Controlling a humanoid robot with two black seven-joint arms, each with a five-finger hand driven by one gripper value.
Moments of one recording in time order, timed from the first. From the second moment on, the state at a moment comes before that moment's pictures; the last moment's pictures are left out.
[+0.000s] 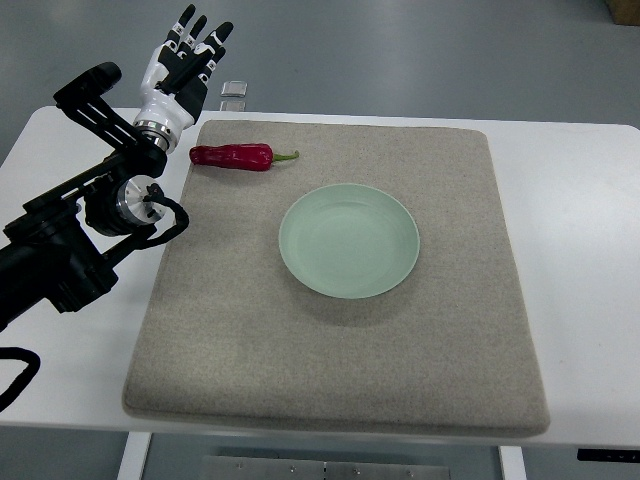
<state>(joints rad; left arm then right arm) -0.86 0.28 -0.62 -0.90 -0.11 0.10 -0.50 0.03 0.00 0.02 0.11 -0.13 0.00 0.06</state>
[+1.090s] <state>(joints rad) -0.87 0.28 -0.61 -0.82 -0.11 0.03 -0.50 0.03 0.00 0.02 0.11 -0.13 0.00 0.06</state>
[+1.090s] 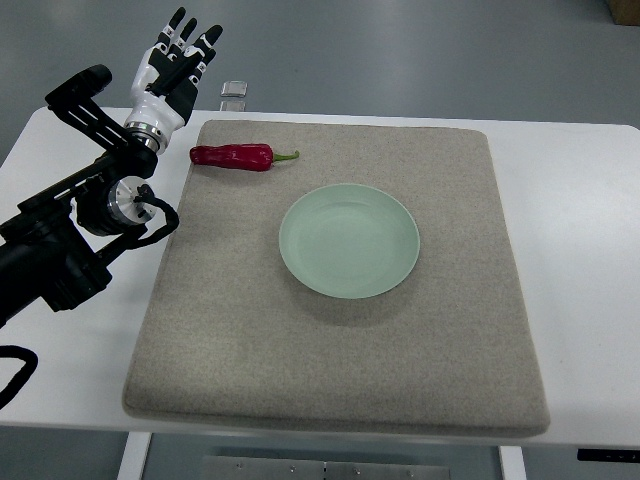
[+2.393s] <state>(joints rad) -0.88 0.31 -0.59 -0.71 0.25 -0.01 -0.49 0.03 0.00 0.02 0.11 -0.13 0.00 0.06</state>
